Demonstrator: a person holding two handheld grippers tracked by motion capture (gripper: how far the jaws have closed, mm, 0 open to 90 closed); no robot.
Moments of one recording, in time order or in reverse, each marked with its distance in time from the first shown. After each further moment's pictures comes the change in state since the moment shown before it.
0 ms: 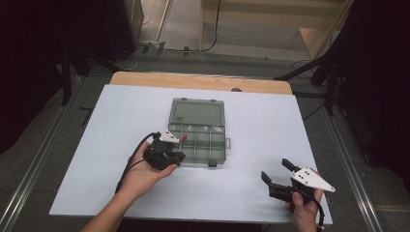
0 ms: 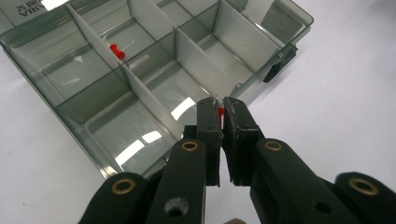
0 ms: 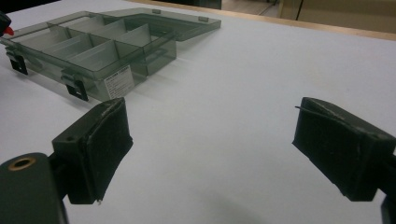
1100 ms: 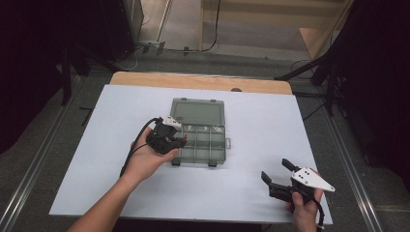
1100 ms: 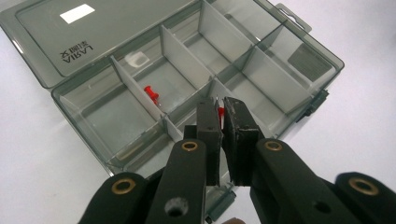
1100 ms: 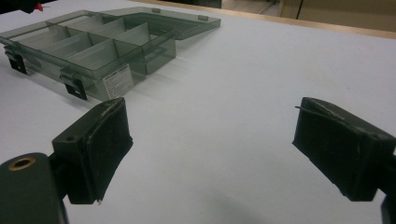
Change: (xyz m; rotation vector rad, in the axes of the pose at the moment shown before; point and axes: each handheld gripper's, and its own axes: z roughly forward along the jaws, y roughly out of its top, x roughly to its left) left arm 0.022 0.032 0.006 -0.021 0.027 -0.001; right arm -0.001 -0.001 0.001 0.002 0.000 0.004
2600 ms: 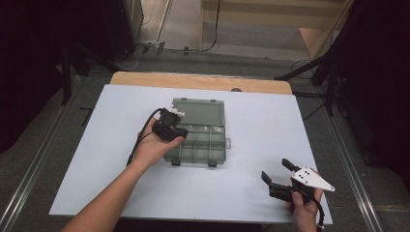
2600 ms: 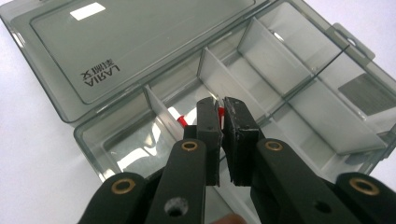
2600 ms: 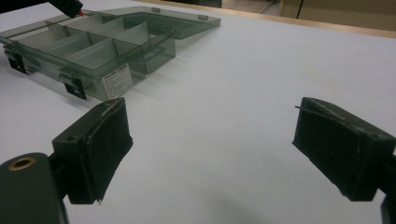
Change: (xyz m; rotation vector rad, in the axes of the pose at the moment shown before) left arm 0.028 0.020 0.034 0.012 0.023 -0.045; right arm -0.001 0.000 0.000 0.000 0.003 -0.004
